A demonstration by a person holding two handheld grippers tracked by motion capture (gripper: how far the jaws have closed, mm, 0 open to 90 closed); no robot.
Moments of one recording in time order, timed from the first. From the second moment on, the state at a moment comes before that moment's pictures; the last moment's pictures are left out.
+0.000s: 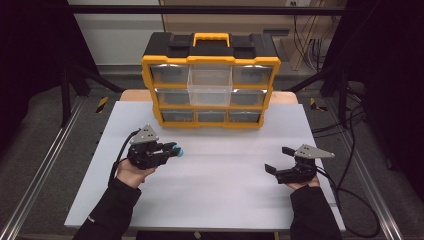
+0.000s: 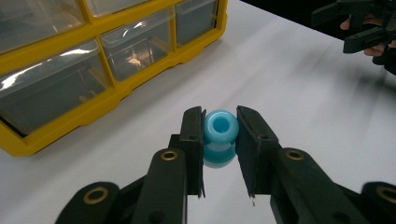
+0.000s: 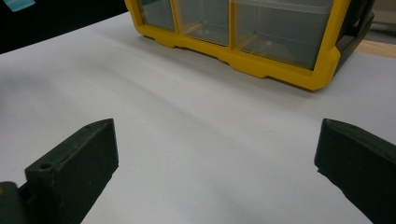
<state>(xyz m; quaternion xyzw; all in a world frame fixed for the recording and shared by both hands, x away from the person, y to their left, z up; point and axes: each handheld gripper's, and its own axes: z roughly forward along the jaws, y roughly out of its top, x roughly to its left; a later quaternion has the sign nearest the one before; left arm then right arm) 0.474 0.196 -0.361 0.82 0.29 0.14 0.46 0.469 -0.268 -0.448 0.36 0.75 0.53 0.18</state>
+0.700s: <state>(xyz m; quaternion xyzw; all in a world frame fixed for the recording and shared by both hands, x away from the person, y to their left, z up) 0.476 0.190 -0.320 0.82 0.27 0.16 0.47 0.469 -0.268 -0.448 0.36 0.75 0.53 0.18</state>
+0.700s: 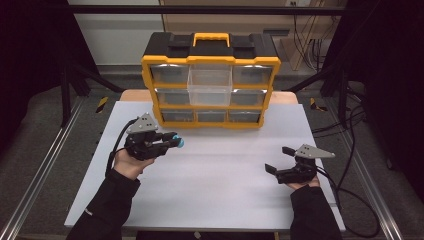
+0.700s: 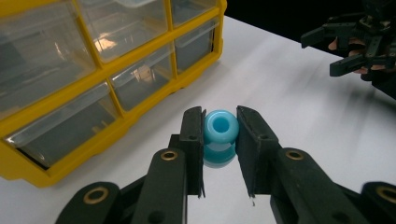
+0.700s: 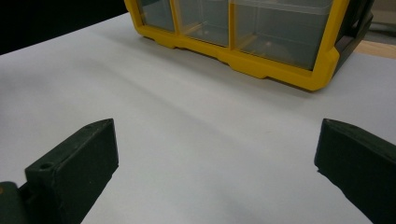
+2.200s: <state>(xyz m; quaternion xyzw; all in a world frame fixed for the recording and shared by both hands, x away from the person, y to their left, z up) 0.479 0.184 -0.247 0.82 0.25 0.19 0.49 0.468 -0.269 -0.447 0.36 0.75 0.53 0.18</state>
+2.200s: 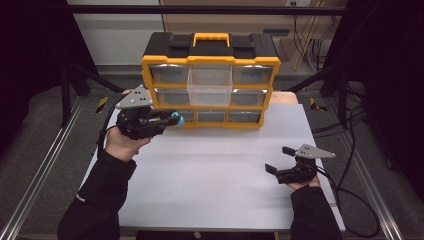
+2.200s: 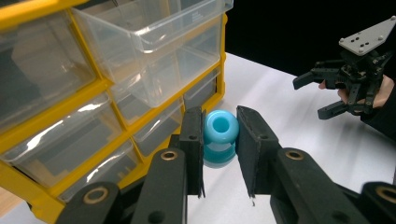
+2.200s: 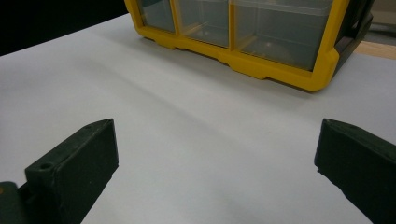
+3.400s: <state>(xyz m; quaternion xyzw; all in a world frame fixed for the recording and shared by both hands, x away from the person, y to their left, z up) 0.483 0.169 -0.193 0.81 0.23 0.22 0.50 0.468 -0.269 -0.447 0.36 0.74 0.53 0.18</state>
